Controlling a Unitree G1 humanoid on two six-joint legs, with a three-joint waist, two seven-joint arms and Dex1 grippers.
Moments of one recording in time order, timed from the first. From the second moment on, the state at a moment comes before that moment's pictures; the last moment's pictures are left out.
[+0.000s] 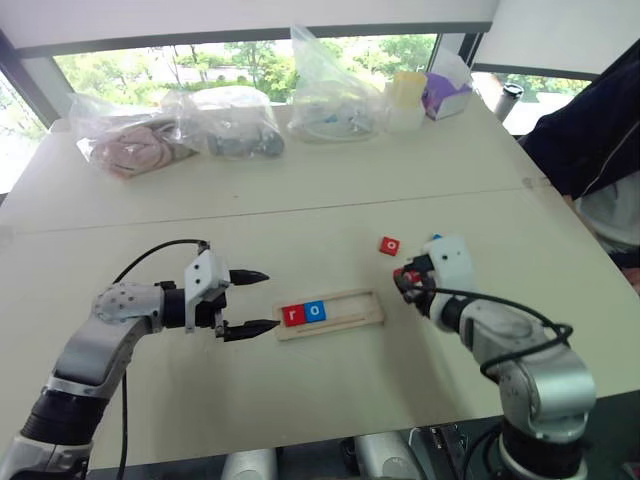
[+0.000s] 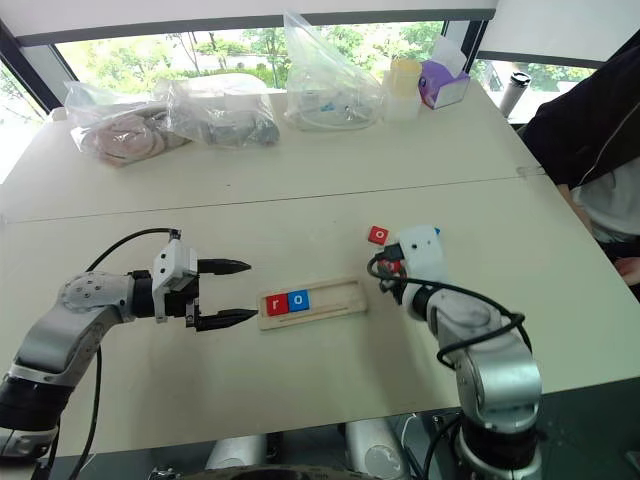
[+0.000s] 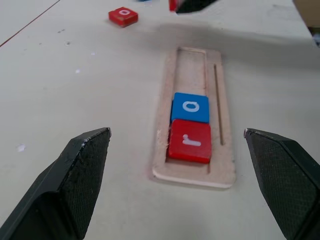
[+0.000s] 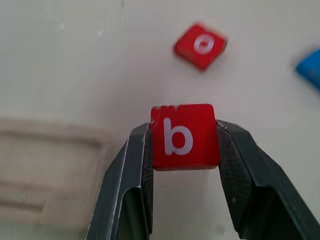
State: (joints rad) left arm -0.19 0.73 -0.03 -0.18 -0.43 0.30 -1.15; right arm -0.19 -0.22 -0.05 -0.82 0.13 1.46 0.23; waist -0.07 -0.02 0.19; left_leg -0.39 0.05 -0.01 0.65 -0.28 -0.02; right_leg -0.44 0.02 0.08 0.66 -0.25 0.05
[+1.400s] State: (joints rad) left arm -0.13 0.76 -0.01 -0.26 -0.44 0.34 -1.13; right arm -0.26 -0.86 0.09 -0.02 0.20 0.31 1.09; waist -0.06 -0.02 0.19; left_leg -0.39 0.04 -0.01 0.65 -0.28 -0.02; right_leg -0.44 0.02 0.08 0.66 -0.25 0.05
